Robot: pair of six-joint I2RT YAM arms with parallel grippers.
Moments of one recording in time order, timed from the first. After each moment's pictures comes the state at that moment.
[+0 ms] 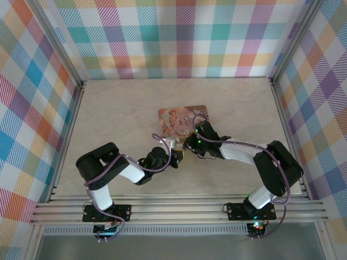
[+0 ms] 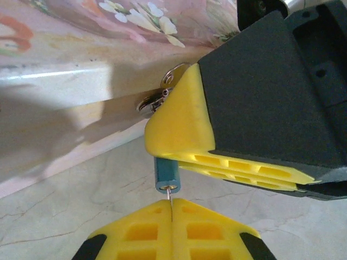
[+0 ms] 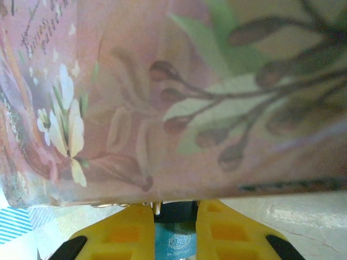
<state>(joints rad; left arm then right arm) -0.89 1.78 0.45 0.97 -0.04 -0.57 0.67 1.58 0.78 -0.04 -0.20 1.11</state>
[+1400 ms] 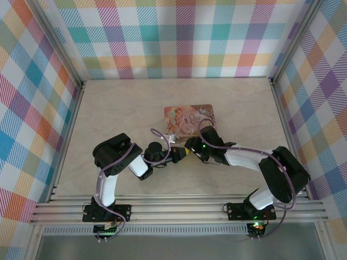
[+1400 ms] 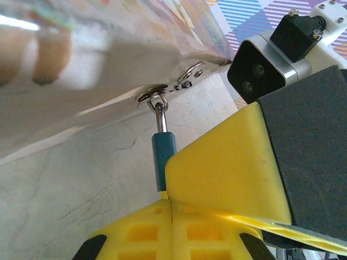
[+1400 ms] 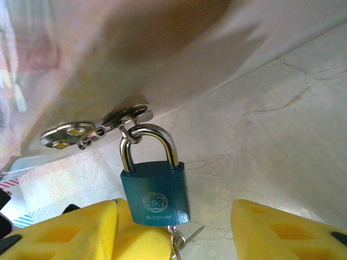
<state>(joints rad) -0.75 2.01 0.52 1.27 0.35 -0.84 0.67 1.50 0.66 0.02 -0.17 1.18</state>
